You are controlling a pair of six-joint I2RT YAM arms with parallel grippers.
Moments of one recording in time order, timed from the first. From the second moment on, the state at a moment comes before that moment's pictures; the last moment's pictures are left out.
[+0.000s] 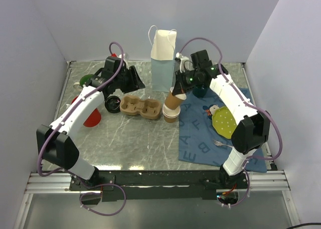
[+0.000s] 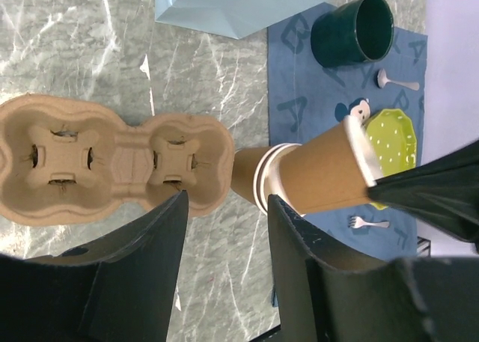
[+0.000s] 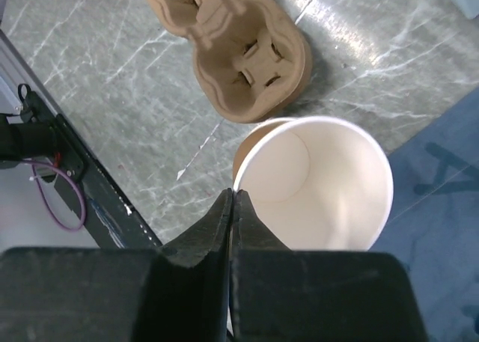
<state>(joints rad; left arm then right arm) -0.40 1.53 1.44 -0.56 0.18 -0.61 0.37 1.71 1.63 -0.83 -0.58 0.02</state>
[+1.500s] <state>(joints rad) -0.45 1.18 1.52 -0.82 -0.60 -0.66 1.22 1.81 1.52 -0.70 0.22 0.21</state>
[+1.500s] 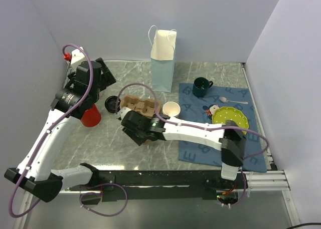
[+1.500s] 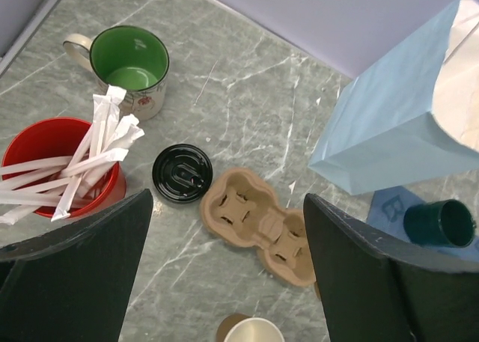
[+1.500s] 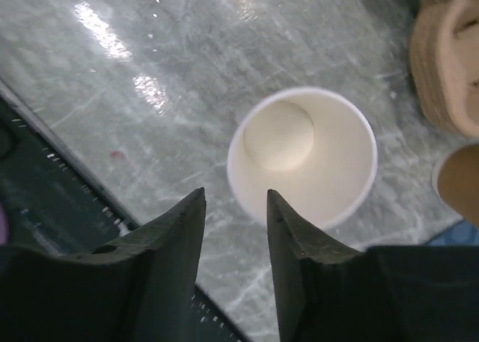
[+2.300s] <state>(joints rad) -0.46 1.22 1.34 -0.77 -0.42 -0.55 0.75 1.63 1.13 -0.56 0.17 0.36</state>
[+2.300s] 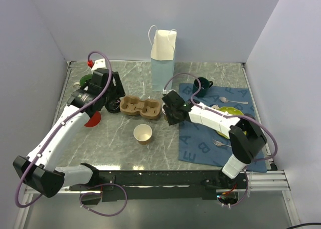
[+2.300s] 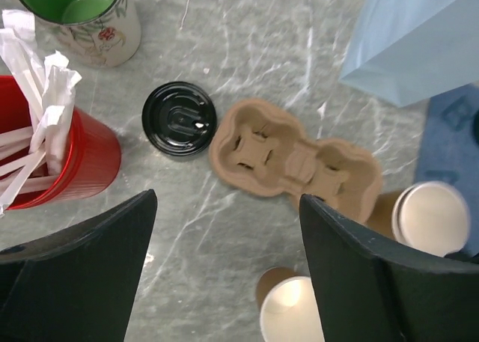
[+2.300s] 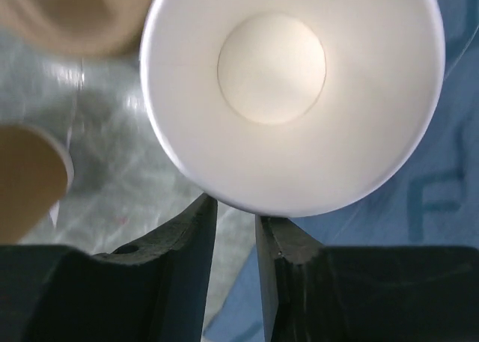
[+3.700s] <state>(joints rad) -0.26 2.06 1.75 -0.97 -0.49 -1.01 0.79 1.19 1.07 -0.62 0.18 0.41</state>
